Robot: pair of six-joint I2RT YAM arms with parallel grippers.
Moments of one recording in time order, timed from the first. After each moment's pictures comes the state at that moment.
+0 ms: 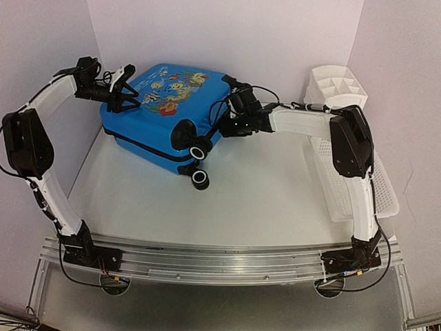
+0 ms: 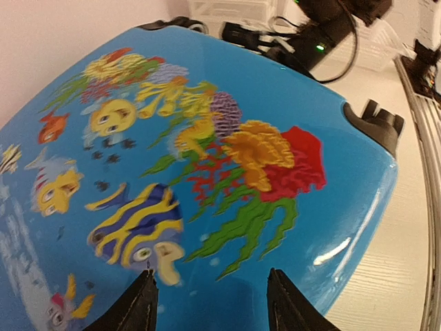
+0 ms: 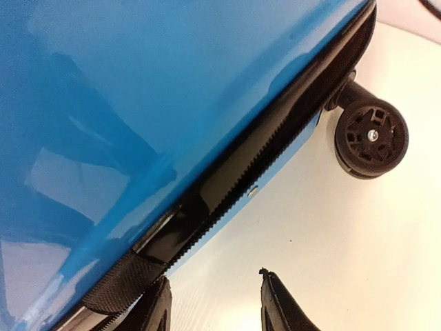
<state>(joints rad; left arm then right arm) -0.03 1.79 1.69 -0.89 0.94 1.02 0.73 2.23 1.79 -0.31 0.07 0.43</state>
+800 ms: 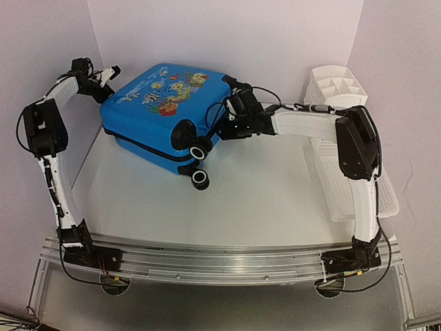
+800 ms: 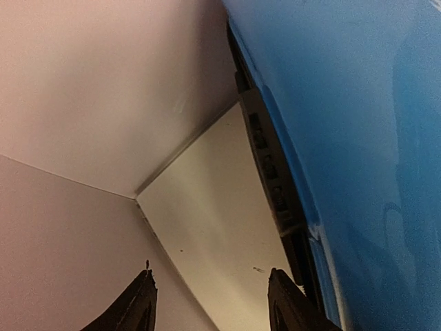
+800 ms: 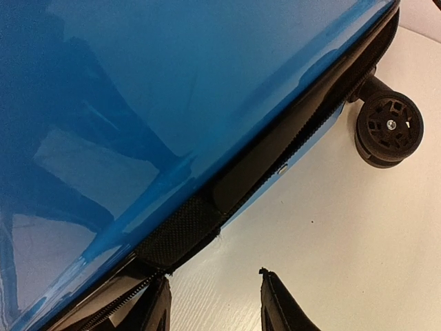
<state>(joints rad) 0.15 2.18 2.06 -0.61 0.38 0.86 0.75 2.17 1.71 -0.28 0.03 0.42</state>
